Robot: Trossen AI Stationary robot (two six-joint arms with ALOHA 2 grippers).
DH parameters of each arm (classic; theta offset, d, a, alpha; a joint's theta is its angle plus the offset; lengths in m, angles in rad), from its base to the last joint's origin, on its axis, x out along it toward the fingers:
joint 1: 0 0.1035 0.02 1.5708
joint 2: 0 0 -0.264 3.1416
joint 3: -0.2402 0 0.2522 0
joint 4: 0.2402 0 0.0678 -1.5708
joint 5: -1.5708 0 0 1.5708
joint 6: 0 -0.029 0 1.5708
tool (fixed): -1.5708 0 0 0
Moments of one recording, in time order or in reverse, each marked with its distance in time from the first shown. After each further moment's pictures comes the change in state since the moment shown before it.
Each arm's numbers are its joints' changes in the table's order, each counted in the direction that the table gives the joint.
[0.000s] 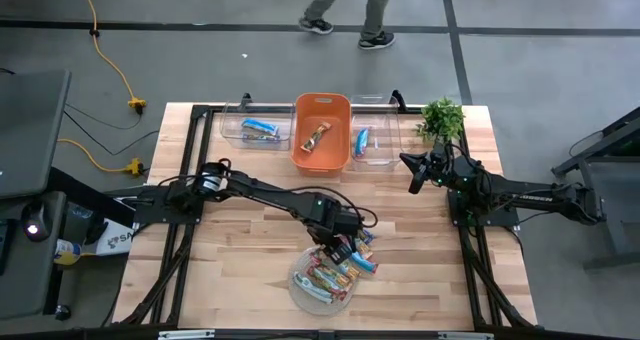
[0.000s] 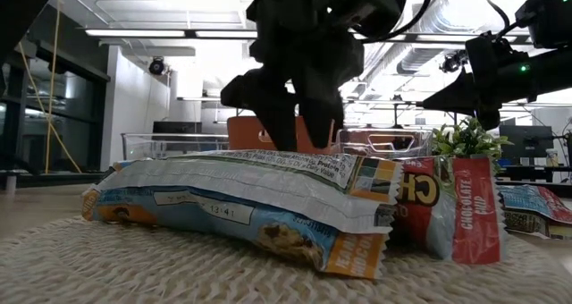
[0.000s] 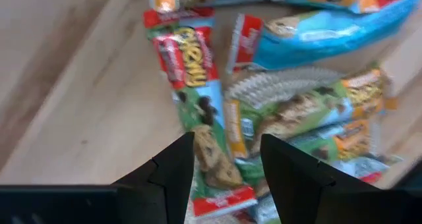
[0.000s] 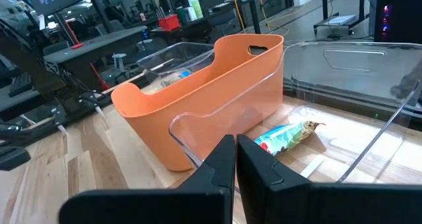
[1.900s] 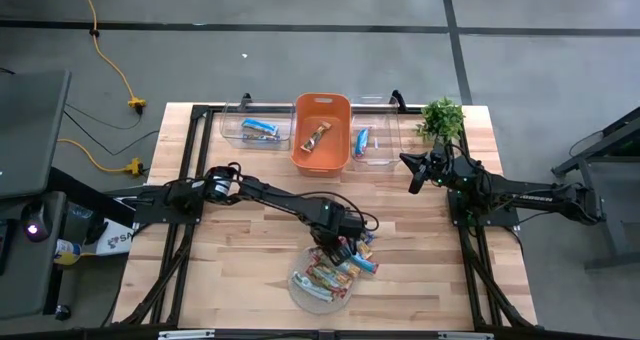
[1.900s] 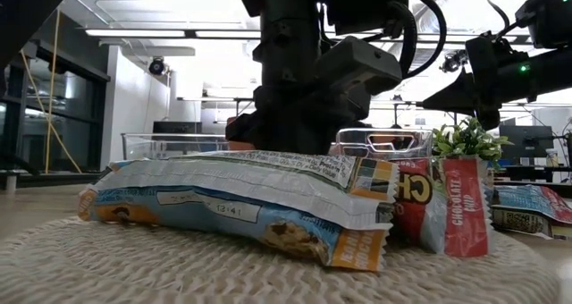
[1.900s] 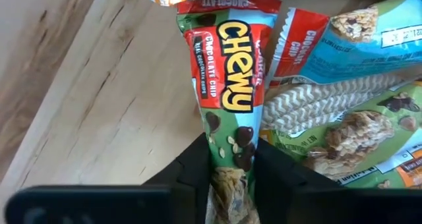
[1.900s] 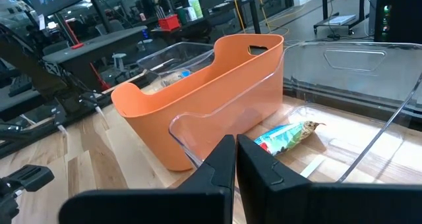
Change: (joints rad) left arm 0.010 -0.096 0.000 -0.019 -0.006 -0.067; right arm 0.000 0.000 0.000 0.000 0.000 0.000
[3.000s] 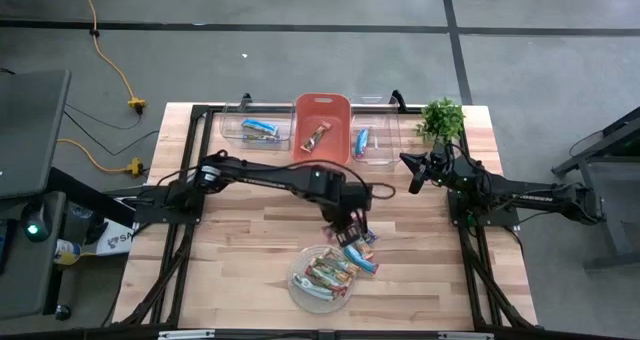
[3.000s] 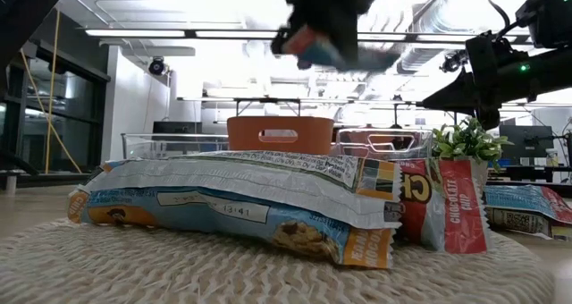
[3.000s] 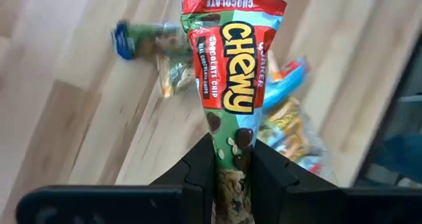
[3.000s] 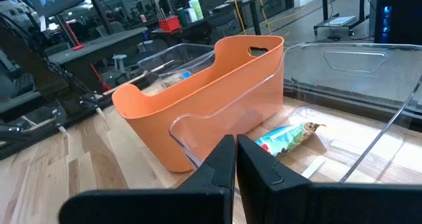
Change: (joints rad) left arm 0.074 0.110 -0.308 0.180 -0.048 -0.251; right arm 0.000 0.000 0.000 -0.002 0.000 0.000
